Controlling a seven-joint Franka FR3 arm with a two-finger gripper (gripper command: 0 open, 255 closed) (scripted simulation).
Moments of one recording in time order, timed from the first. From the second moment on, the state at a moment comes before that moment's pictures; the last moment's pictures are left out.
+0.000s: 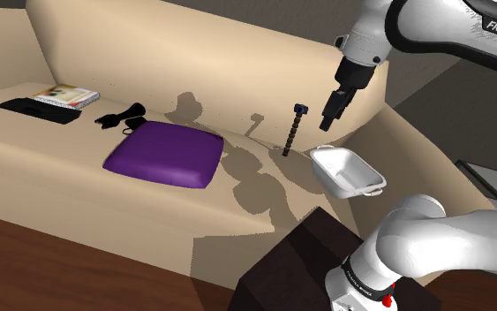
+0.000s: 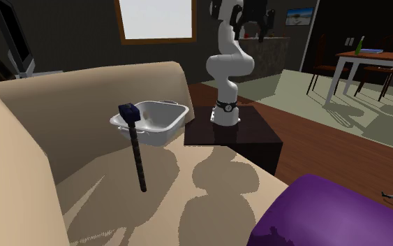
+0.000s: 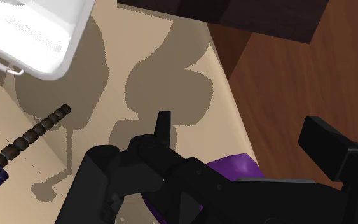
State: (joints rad) arm -0.02 -0.83 0.05 -2.30 -0.04 1.50 -0.15
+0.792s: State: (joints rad) arm -0.05 -0.70 -0.20 -2.31 -0.14 1.71 -0.43
